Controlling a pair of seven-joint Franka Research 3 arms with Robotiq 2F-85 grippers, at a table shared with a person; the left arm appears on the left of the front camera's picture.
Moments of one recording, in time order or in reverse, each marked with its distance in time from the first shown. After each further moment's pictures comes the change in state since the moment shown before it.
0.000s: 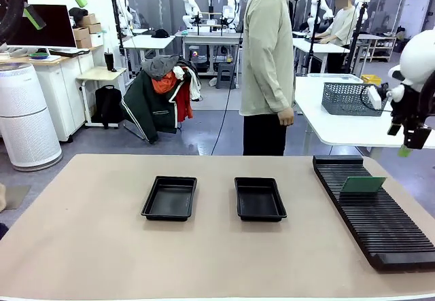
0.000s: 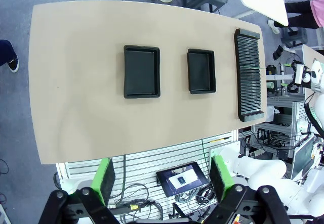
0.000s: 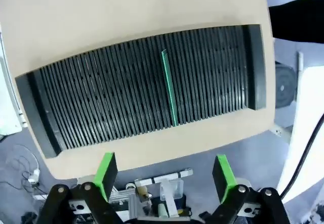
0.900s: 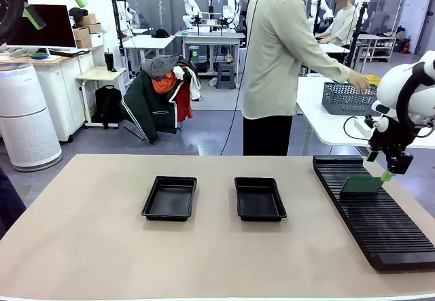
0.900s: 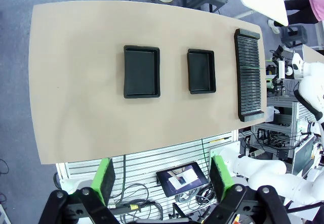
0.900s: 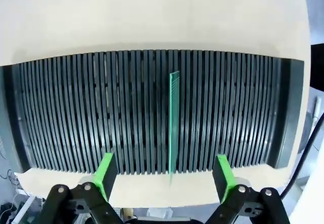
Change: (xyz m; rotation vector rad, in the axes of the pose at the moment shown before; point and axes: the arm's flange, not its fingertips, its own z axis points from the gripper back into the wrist) left arm 0.000 0.000 0.000 0.000 0.000 0.000; right arm -0.002 -0.025 -0.101 0.109 -0.114 0.156
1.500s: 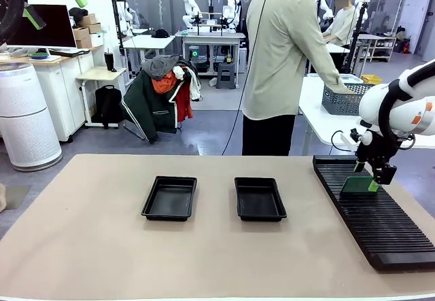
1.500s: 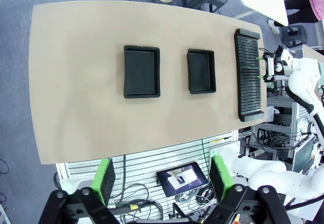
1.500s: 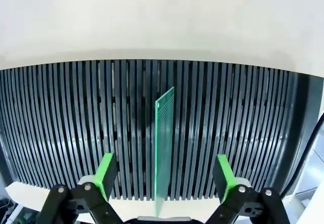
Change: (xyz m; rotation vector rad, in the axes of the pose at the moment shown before) left arm 0.000 0.000 0.000 0.000 0.000 0.000; right arm 0.009 -0.014 -0.046 0.024 0.014 0.024
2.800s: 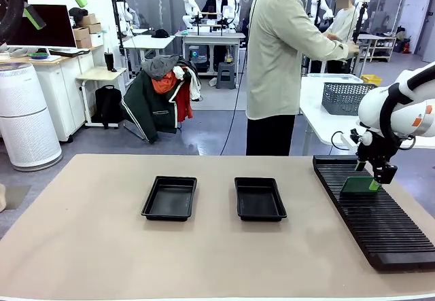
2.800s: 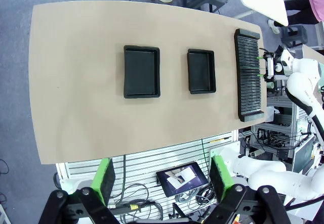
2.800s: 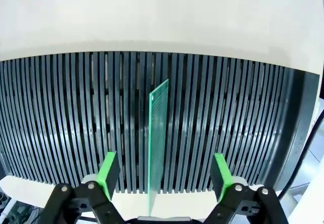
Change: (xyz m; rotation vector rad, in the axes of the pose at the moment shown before) left arm 0.000 0.000 0.000 0.000 0.000 0.000; right arm 0.000 0.000 0.003 -0.040 0.042 0.029
